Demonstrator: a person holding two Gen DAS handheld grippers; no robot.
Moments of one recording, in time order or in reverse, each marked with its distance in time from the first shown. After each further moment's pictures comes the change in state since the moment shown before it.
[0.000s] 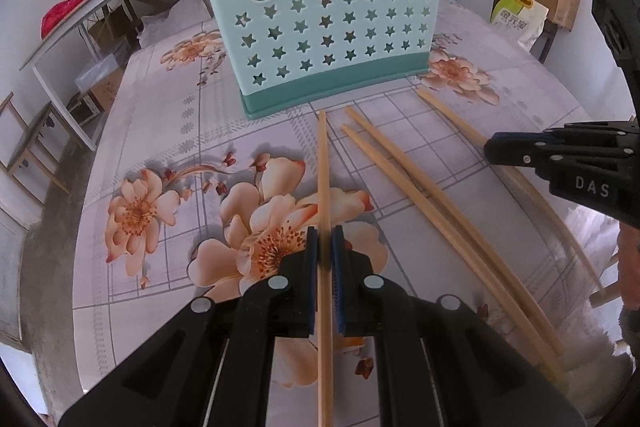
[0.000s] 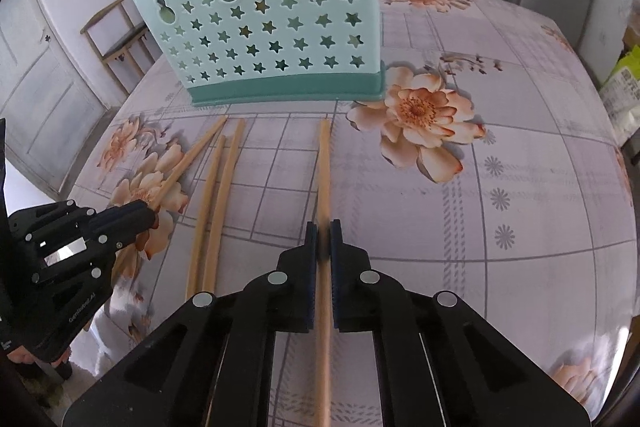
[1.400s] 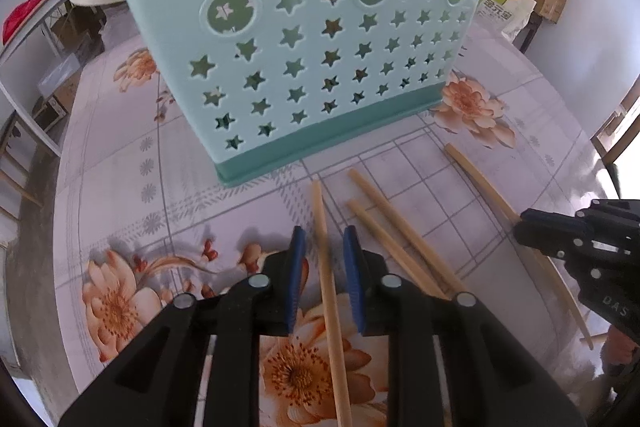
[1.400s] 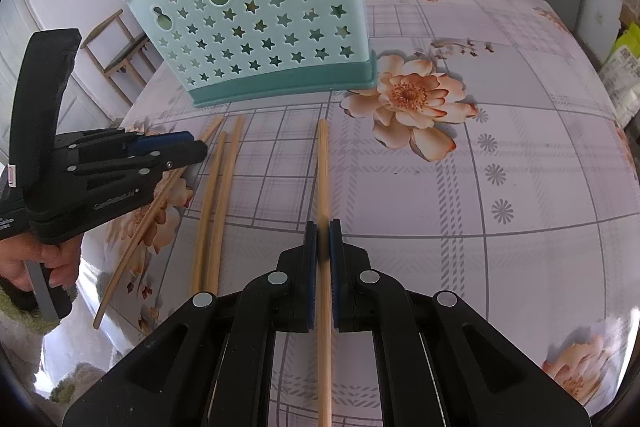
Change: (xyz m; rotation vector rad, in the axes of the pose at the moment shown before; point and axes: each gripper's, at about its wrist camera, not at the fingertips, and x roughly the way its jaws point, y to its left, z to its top) left arm 0.044 0.020 0.064 0.035 0.079 -0.112; right arm -0.006 -0.011 -0.010 0.060 0.000 0.041
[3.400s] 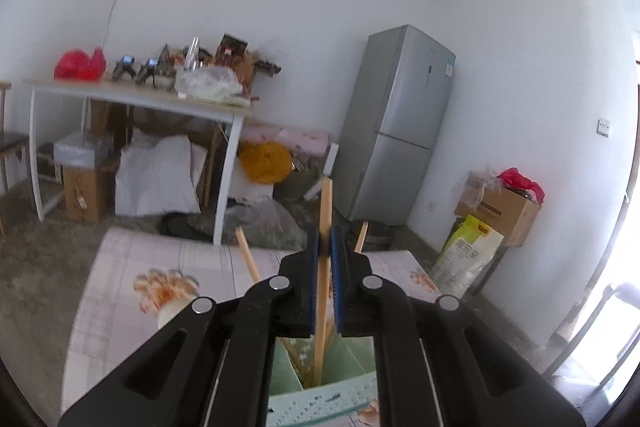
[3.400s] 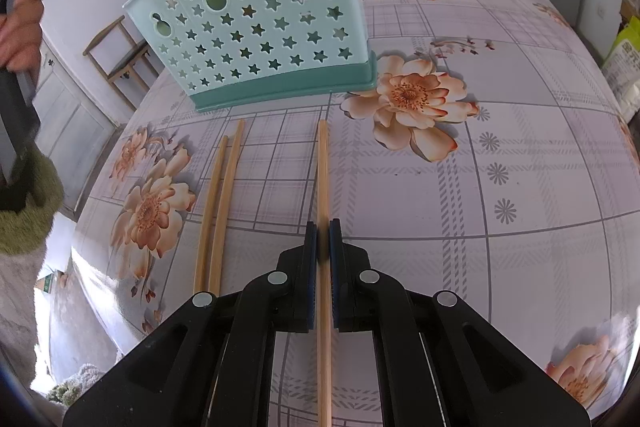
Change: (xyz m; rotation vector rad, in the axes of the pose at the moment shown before) left arm -0.147 0.046 0.098 -0.290 -0.780 -0.152; right arm 0.002 -0.004 0.001 0.020 -0.009 0.021
